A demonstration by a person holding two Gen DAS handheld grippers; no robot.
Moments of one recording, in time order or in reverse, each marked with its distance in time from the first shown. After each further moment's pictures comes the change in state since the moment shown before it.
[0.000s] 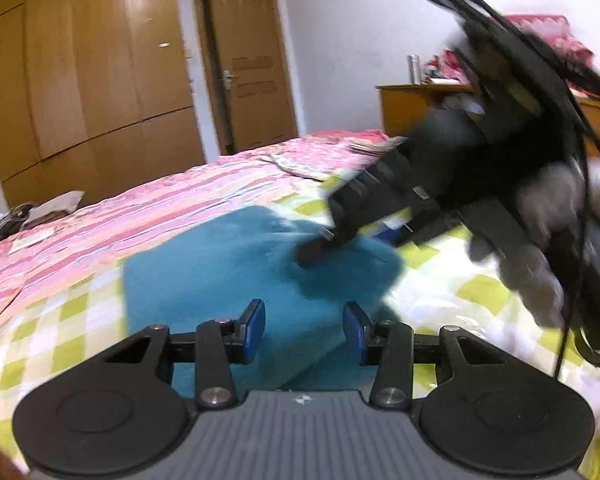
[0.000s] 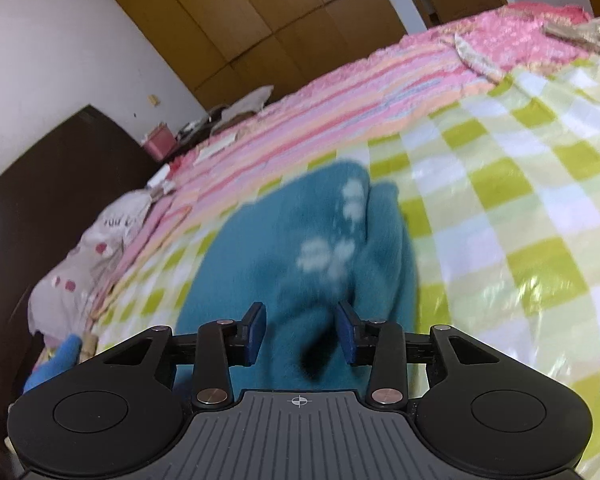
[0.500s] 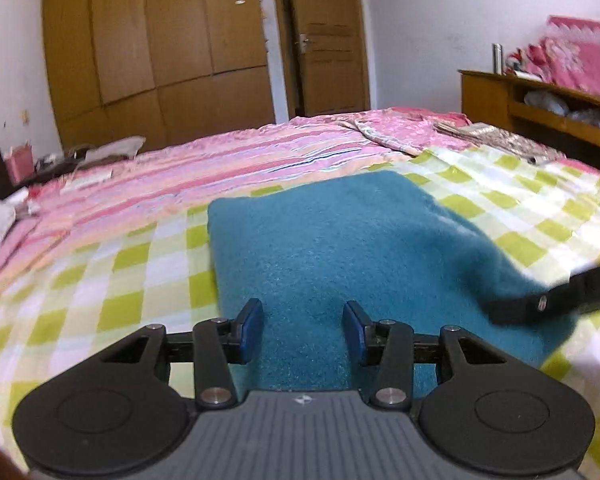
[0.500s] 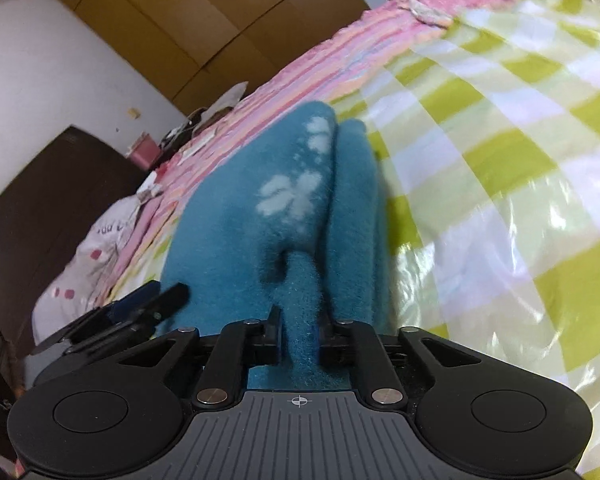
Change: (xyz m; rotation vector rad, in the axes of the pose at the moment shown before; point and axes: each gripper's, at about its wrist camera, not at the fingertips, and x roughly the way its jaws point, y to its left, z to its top) left arm 0.044 0.060 -0.011 -0.115 0.094 0.161; right arm -0.009 -0.027 -0.049 0.114 -0.006 -0.005
